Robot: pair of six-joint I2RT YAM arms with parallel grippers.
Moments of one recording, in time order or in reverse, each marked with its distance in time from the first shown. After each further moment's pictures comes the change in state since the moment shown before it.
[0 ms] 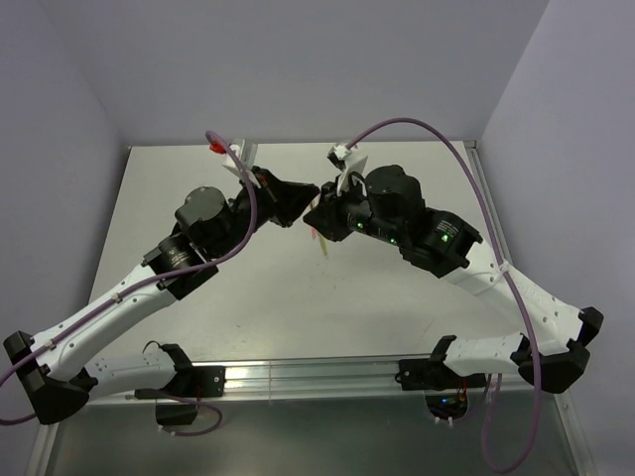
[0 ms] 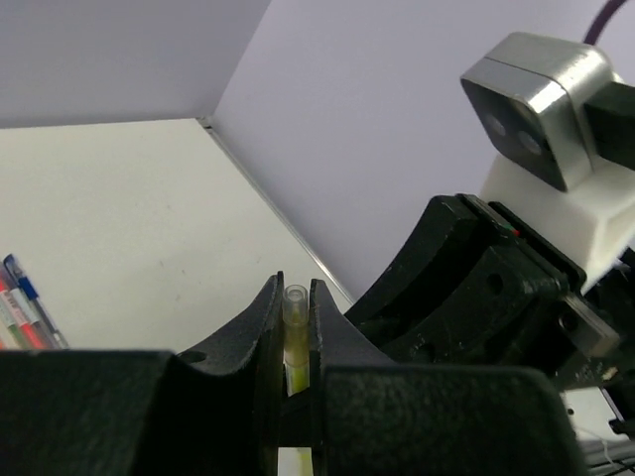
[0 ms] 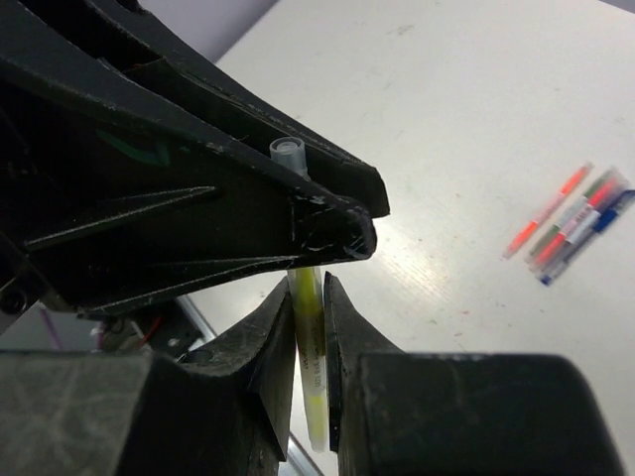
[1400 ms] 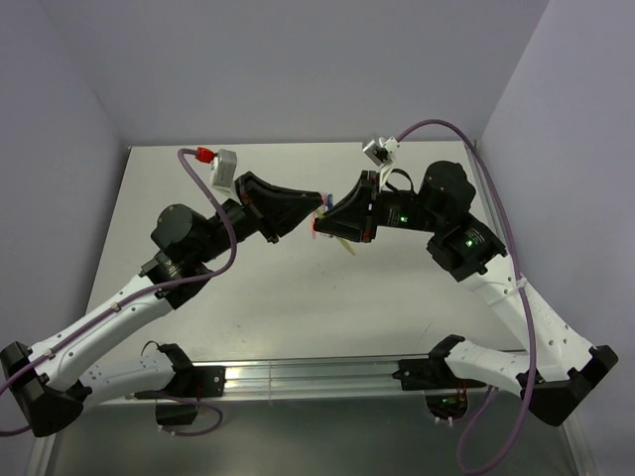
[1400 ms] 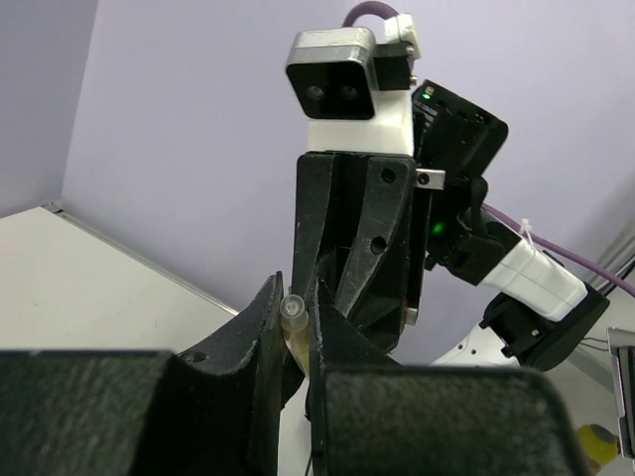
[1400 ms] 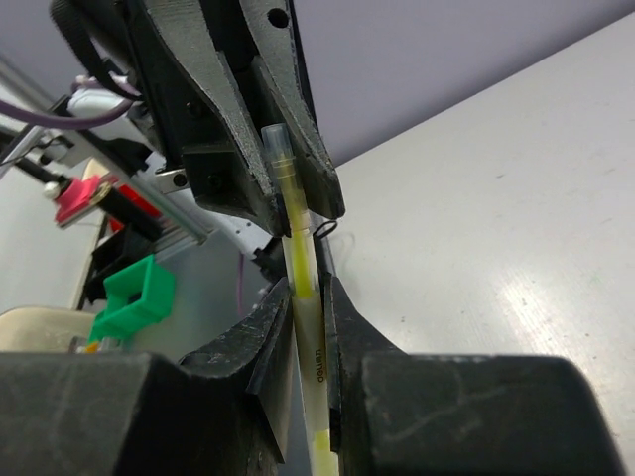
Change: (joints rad) left arm 0.040 -0.093 -0.169 0.406 0.382 0.000; right arm -0.314 -0.160 -0.226 0.408 -0.842 0.182
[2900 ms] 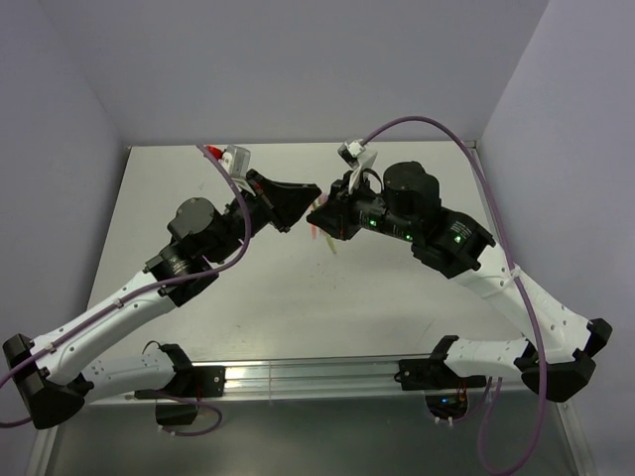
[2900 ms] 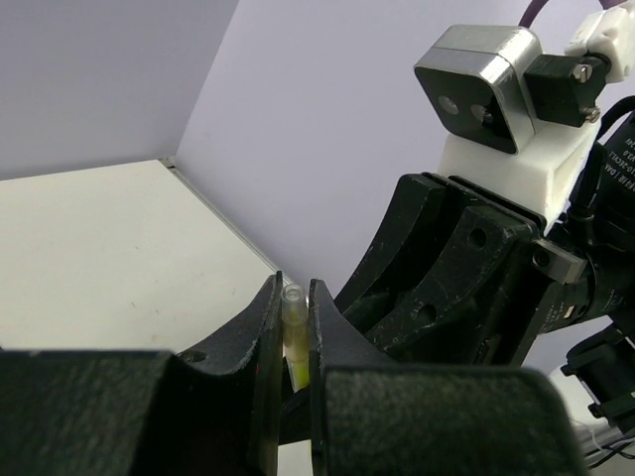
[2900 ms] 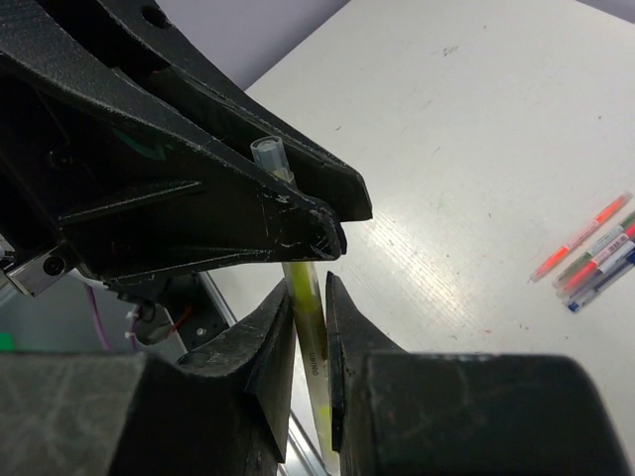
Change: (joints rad) left arm -0.051 0.037 0.053 -0.188 -0.306 0.036; right arm 0.238 0.102 0.191 -0.360 0.637 -0.185
